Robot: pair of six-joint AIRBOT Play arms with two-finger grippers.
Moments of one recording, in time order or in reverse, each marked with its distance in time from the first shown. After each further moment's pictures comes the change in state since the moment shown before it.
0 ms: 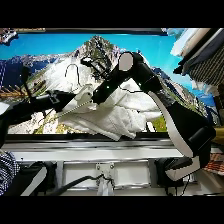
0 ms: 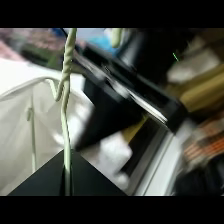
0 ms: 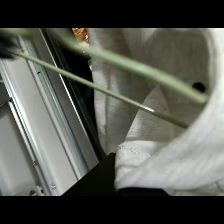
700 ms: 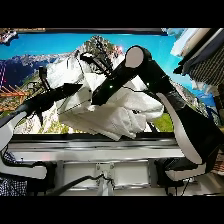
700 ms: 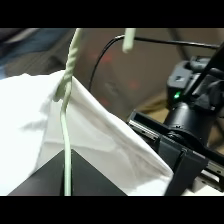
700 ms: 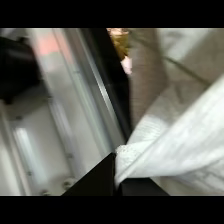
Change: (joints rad) left arm -0.010 -0.703 0.154 -0.507 -0.455 0.249; right arm 0.000 0.094 0.000 0.103 0.066 0.027
